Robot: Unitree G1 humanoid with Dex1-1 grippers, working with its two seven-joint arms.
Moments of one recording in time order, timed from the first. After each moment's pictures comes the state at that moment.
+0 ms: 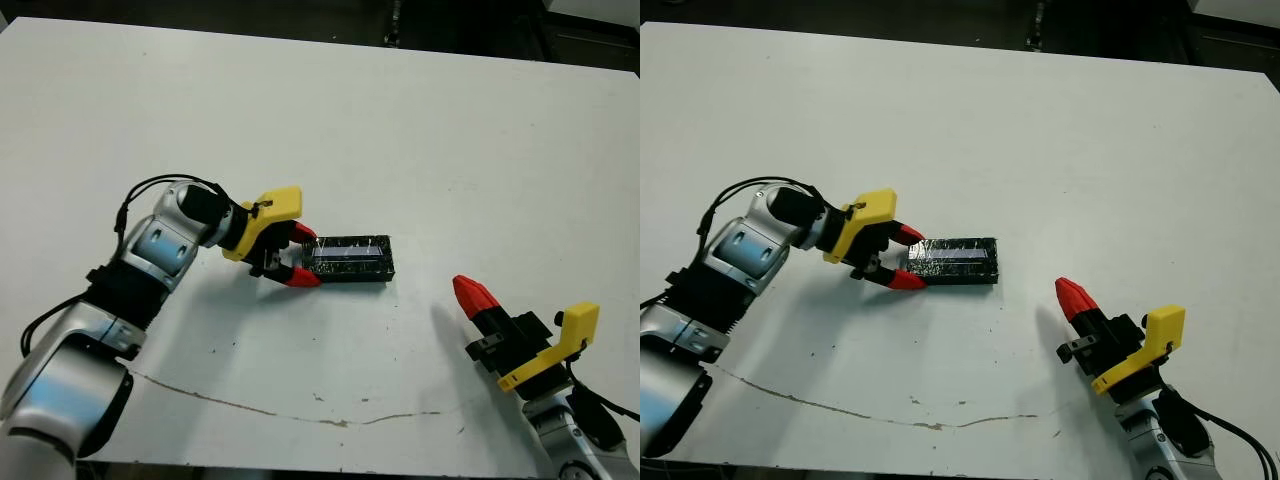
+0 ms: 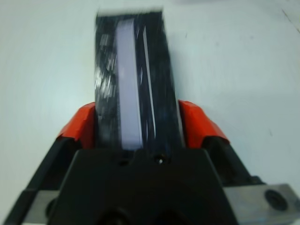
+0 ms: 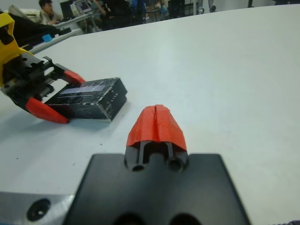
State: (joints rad) left arm -0.77 0.39 -0.44 0.43 -0.01 0.16 -1.26; right arm 0.28 -0.28 -0.12 -0.32 0.52 0.15 0.48
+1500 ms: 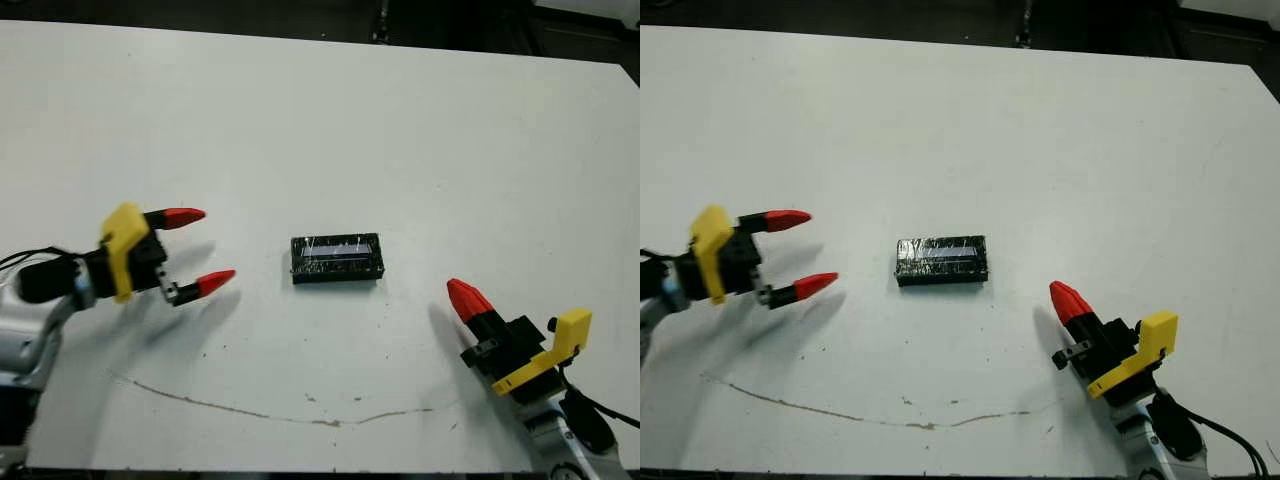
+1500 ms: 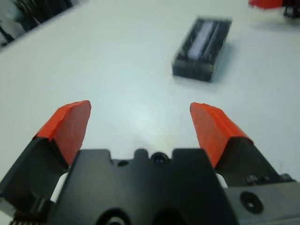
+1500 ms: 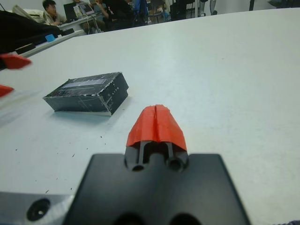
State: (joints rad) left arm -0.16 0.68 0.16 -0.12 -0.38 0.17 -0.94; right arm 0.28 -0.27 -0.10 -0.26 0.48 0.07 0.52
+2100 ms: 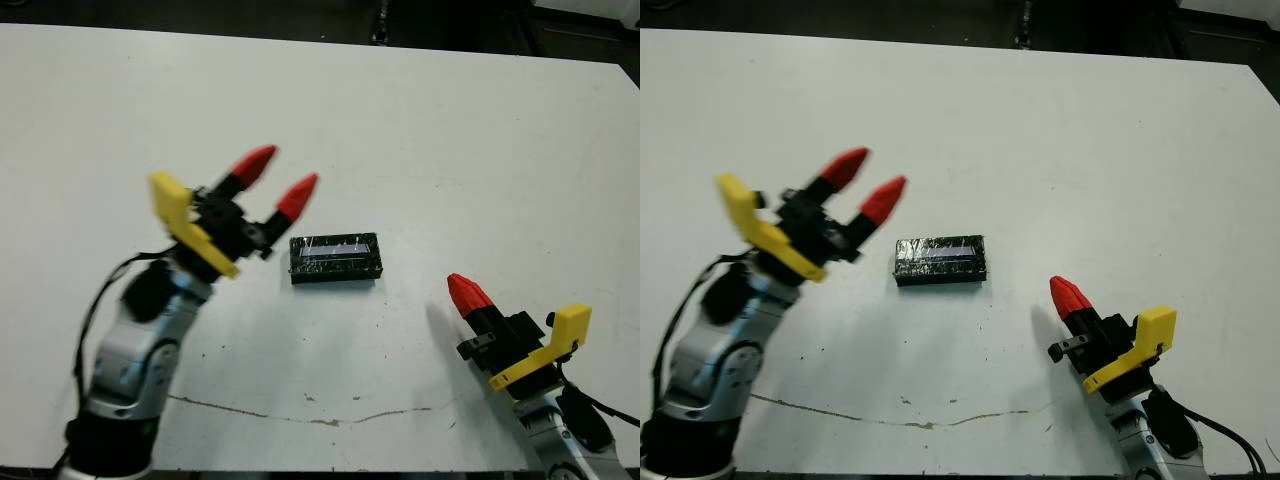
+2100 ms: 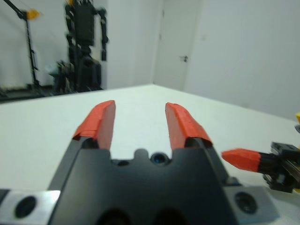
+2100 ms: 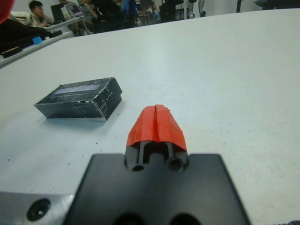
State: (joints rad) left arm -0.24 0.19 -0.16 -0.32 -0.37 0.27 -0.43; right arm 0.28 -0.26 -0.07 -0.34 0.46 0.13 0.41
